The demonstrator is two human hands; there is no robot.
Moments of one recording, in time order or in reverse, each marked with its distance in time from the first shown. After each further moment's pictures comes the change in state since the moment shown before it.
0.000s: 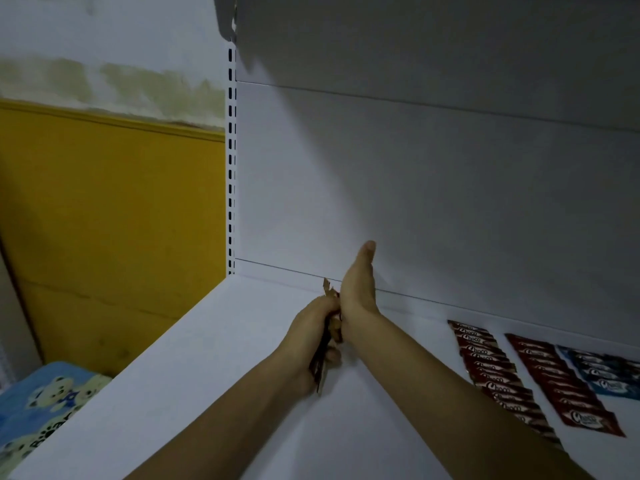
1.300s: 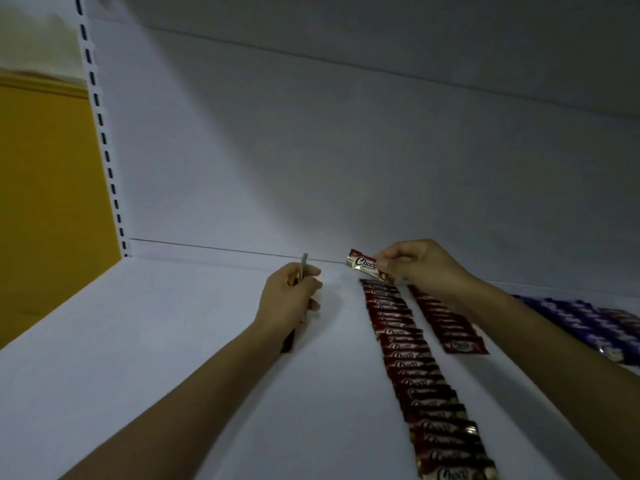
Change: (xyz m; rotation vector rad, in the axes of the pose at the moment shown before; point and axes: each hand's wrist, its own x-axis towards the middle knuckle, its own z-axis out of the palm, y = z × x) left_hand 0.014 -0.032 0.077 0.338 -0.045 0.257; right_hand 0.011 -0.029 -0.232 -0.532 -0.198 -0.345
